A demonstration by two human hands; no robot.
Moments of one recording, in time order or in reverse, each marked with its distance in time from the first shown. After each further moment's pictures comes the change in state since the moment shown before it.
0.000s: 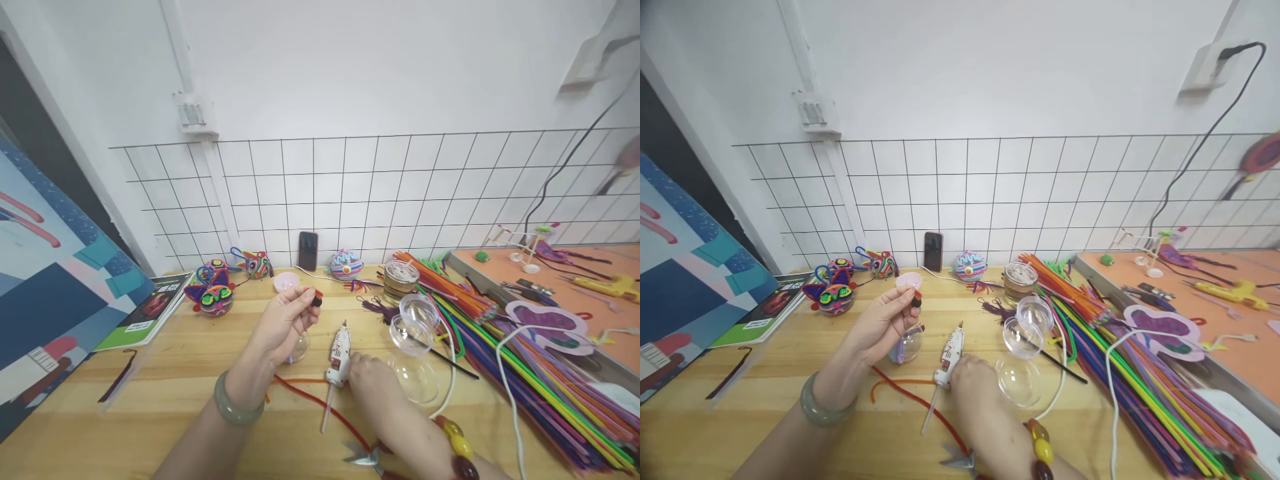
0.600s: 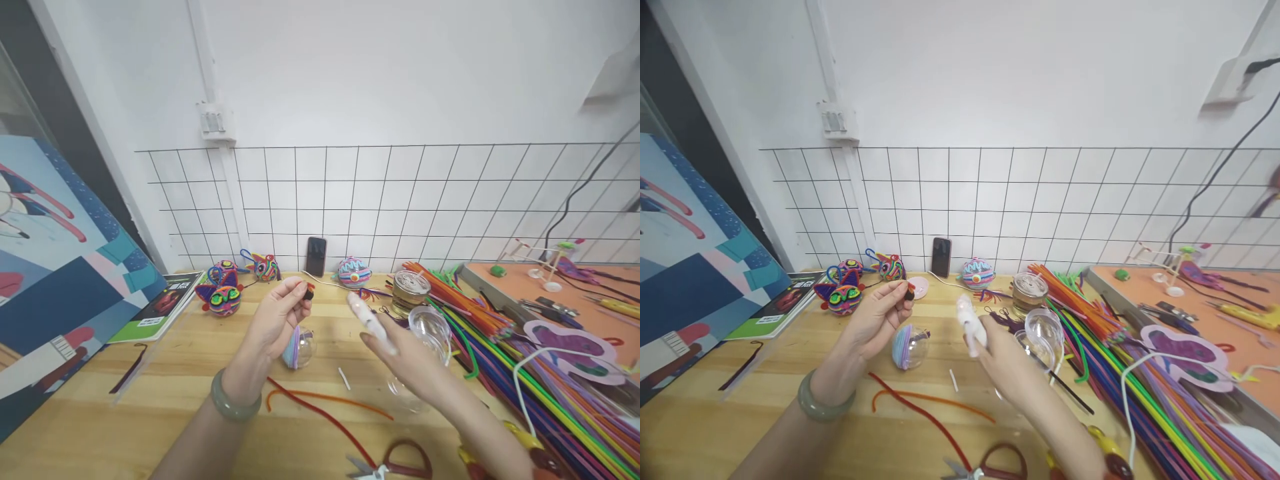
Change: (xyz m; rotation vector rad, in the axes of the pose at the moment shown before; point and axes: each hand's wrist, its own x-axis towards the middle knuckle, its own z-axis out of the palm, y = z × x) left_hand 0.000 0.017 -0.007 0.005 0.082 0.170; right_hand 0.012 0.037 -0.063 0.351 0.131 0.026
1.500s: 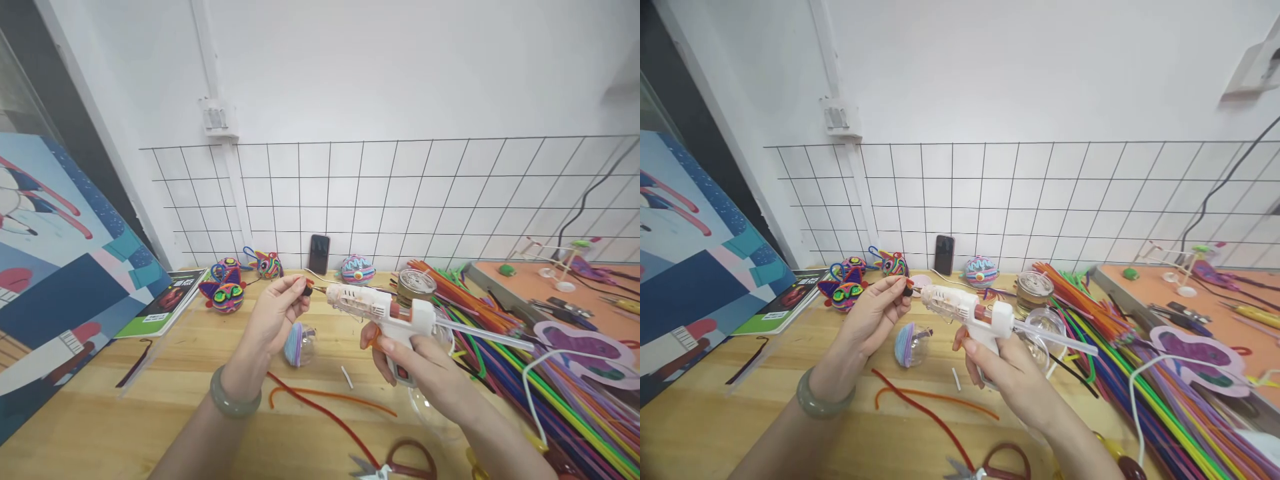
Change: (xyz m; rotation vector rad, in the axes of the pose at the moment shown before) left_hand -0.001 0.006 -0.001 0.030 0.007 0.059; right_hand -0.019 -0.027 -0.022 0.698 -0.165 -0.192
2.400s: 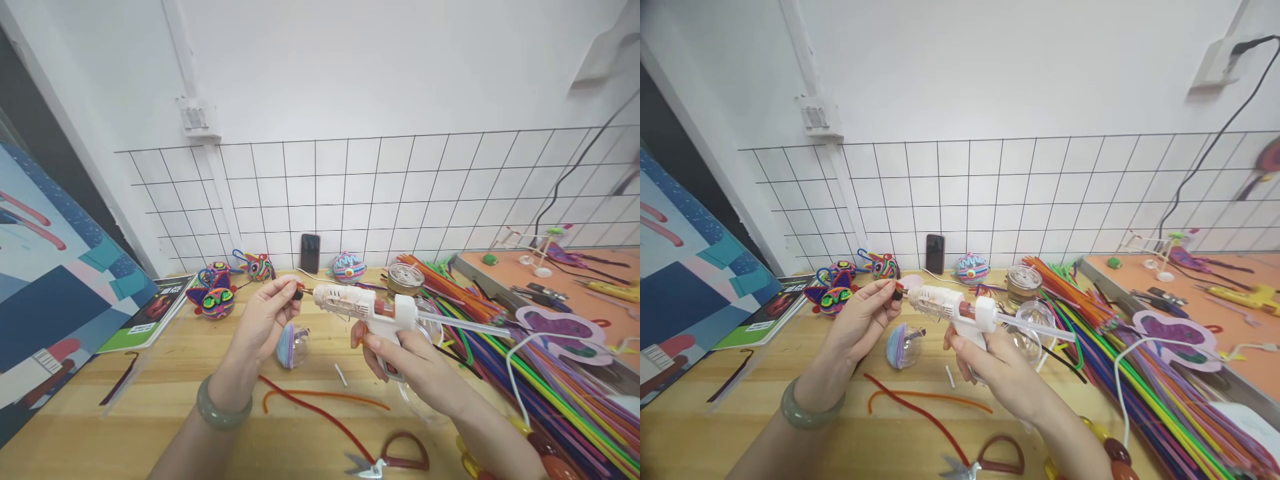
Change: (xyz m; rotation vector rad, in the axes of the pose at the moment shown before) left_hand 0.002 -0.004 -0.001 -0.006 -0.002 -0.029; right_hand 0.000 -0.002 -0.002 0.011 -0.015 -0.016
